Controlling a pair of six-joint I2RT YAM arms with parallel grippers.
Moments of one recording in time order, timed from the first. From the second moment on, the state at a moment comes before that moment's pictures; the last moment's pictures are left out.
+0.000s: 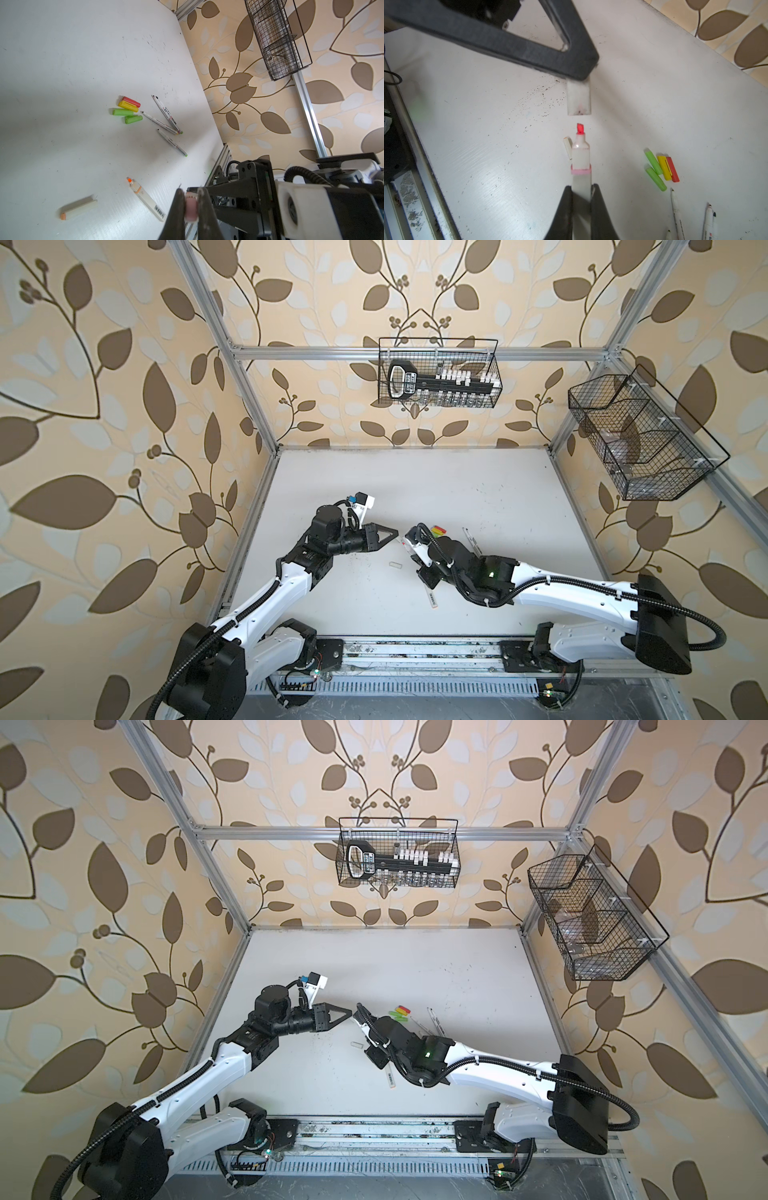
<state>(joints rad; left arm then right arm) -0.37 1.05 0.57 0.10 0.78 -0.74 1.08 1.30 0.85 -0.25 0.29 0.08</state>
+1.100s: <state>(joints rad) -0.41 1.12 0.63 -0.01 0.75 -0.68 1.08 1.33 0.86 -0.24 0.34 0.07</state>
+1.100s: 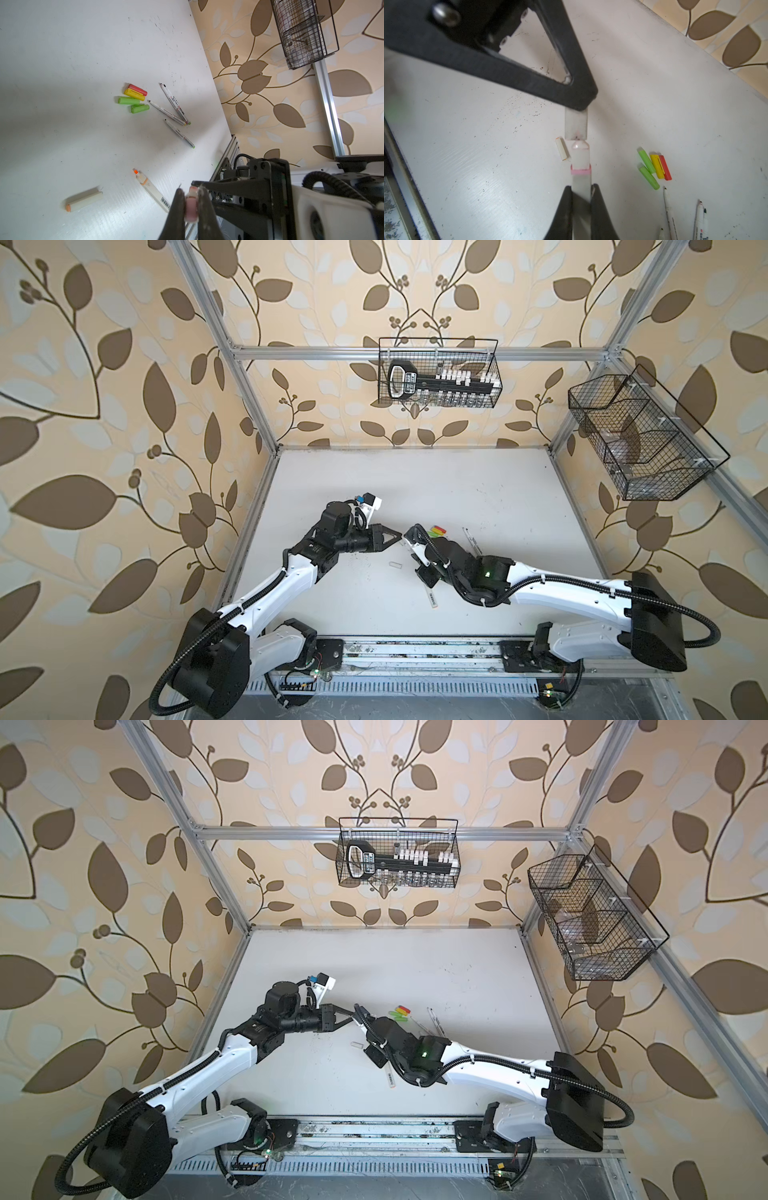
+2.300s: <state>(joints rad) -0.41 1.14 0.65 0.01 0.73 -0.69 1.12 1.37 0.88 -0.20 0.49 0.03</state>
